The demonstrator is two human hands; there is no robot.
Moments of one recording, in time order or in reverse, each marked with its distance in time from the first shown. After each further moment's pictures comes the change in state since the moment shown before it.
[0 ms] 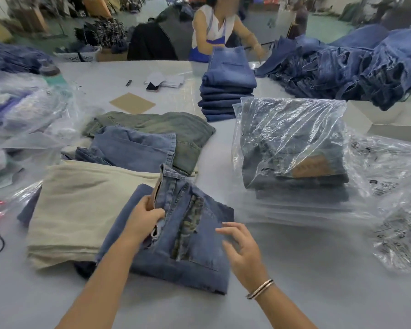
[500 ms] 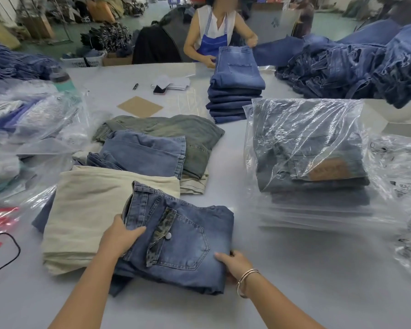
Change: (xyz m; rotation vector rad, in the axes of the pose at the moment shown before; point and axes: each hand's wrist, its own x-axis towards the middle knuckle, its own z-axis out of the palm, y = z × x) left_hand 0.031 -0.054 -0.073 0.480 0.080 -0.211; right_hand 0.022 0.061 0.070 0.413 -0.092 0.983
